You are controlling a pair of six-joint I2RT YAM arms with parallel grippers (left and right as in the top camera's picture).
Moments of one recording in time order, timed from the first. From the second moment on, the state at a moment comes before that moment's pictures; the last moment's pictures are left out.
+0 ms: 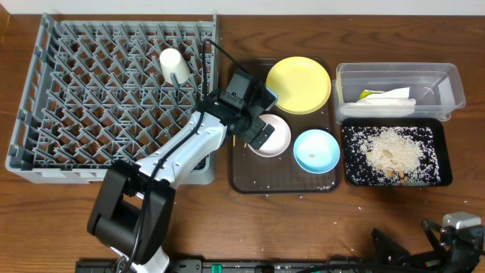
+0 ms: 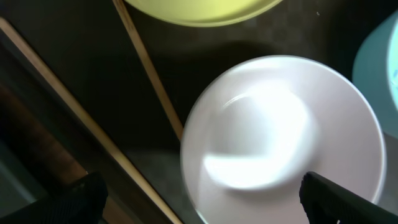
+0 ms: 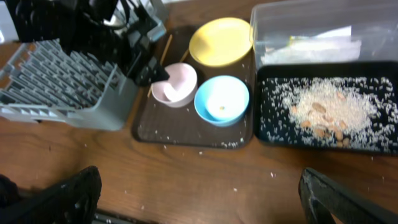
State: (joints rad) left arm -0.52 1.80 1.23 -0.51 0.11 0.23; right arm 0.22 0.39 1.28 -1.46 -0.14 0.28
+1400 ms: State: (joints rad) left arm -0.52 1.93 1.23 -0.39 0.02 0.25; right arm 0.22 0.39 1.28 -1.59 -0.14 0.28
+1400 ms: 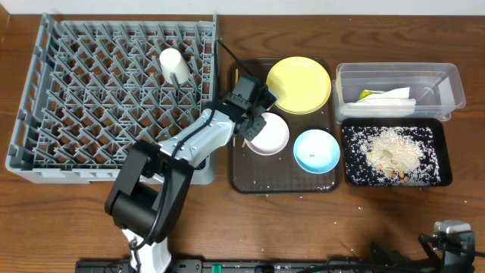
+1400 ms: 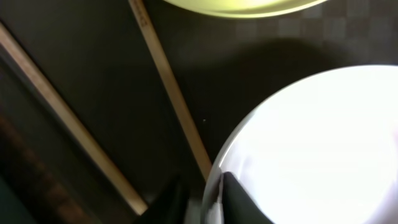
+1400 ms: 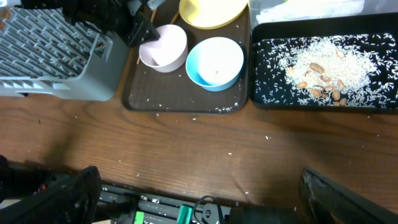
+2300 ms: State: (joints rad) left arm -0.52 1.48 1.23 -0.43 -0.10 0.24; right arm 0.22 0.39 1.28 -1.59 -0.14 0.28
